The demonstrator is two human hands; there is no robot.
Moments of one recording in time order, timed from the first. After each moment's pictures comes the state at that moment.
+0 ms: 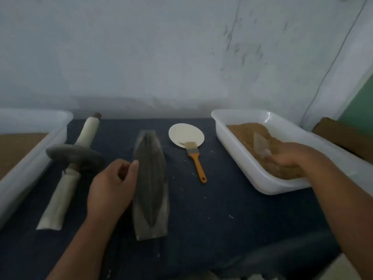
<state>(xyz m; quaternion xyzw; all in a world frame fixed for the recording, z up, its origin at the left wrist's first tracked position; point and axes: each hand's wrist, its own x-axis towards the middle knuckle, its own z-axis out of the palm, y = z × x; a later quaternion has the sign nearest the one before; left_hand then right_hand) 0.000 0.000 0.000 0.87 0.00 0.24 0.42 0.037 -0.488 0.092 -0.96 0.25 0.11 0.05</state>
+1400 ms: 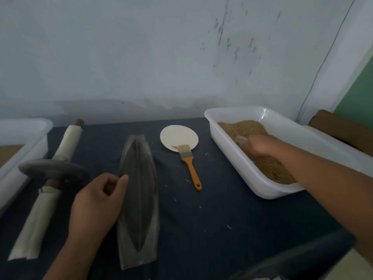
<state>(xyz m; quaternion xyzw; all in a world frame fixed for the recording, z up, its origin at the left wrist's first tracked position) 0.009 0.000 -0.004 0.87 0.01 0.20 0.45 0.097 -0.452 0.087 -0.98 0.12 0.14 -0.01</state>
